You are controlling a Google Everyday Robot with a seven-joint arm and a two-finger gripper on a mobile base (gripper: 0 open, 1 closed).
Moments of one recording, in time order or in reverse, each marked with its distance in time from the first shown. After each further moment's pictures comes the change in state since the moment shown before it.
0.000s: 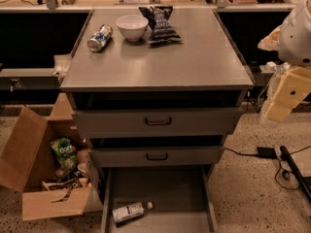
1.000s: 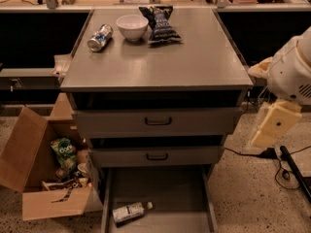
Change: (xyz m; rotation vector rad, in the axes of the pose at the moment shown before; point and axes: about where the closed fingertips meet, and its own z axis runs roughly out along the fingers) arm -0.001 0.034 0.041 -0.041 -0.093 0.026
